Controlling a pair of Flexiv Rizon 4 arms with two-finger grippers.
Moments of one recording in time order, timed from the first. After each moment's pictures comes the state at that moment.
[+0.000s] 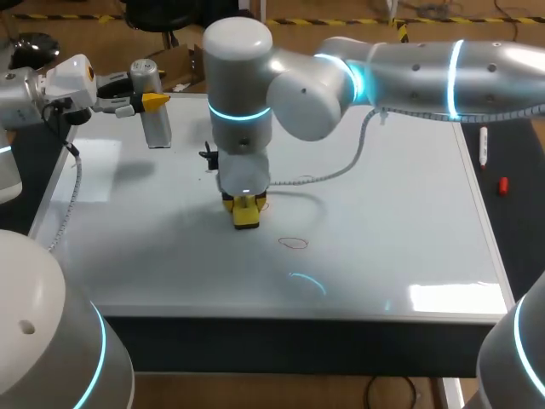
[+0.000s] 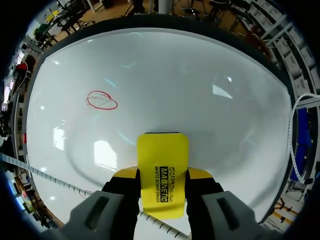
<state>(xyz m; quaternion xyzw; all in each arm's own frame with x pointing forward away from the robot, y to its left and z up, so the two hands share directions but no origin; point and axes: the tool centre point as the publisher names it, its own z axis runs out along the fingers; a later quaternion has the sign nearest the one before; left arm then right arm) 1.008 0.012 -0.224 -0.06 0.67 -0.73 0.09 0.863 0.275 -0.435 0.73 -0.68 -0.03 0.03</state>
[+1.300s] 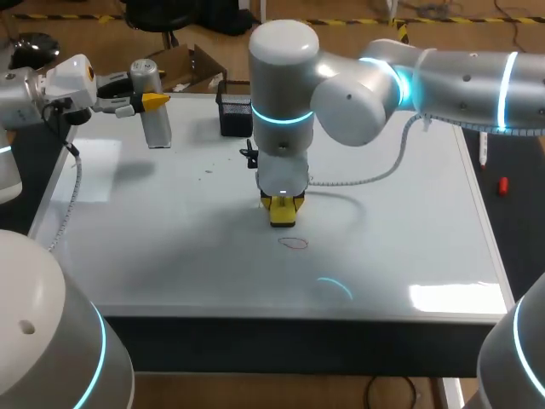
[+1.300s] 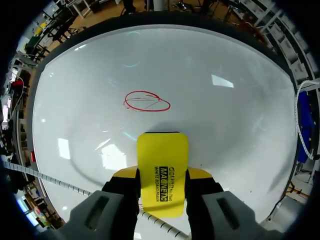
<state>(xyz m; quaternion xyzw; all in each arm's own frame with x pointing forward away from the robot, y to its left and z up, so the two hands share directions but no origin) 1.008 0.012 -0.224 -0.06 0.67 -0.73 0.09 0.867 0.204 -0.432 0.69 -0.72 -0.01 0.01</state>
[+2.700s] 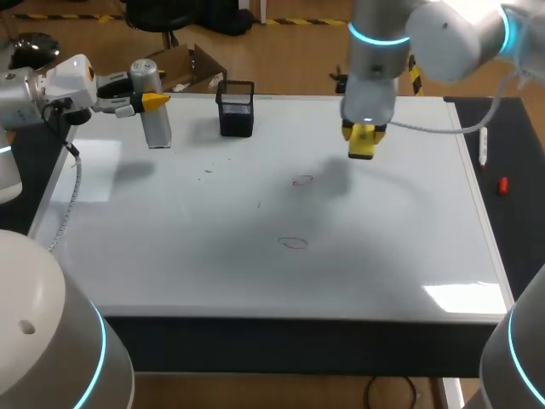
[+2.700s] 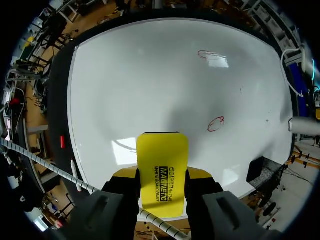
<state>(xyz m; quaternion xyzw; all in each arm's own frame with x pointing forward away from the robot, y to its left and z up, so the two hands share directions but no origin) 1.008 0.012 -0.224 -0.06 0.67 -0.73 0.09 0.974 0.033 -0.350 0.63 -0.78 0.02 -0.01</state>
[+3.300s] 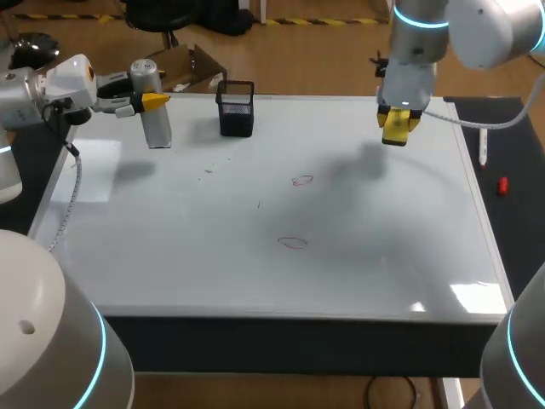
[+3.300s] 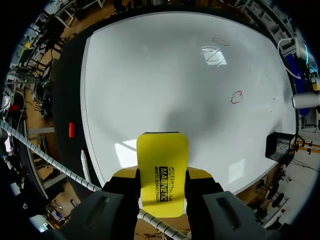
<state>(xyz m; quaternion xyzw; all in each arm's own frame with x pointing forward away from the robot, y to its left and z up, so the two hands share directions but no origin) 1.008 0.012 -0.224 -0.06 0.67 -0.73 0.09 1.014 -0.039 -0.354 0.61 -0.79 0.01 0.00</state>
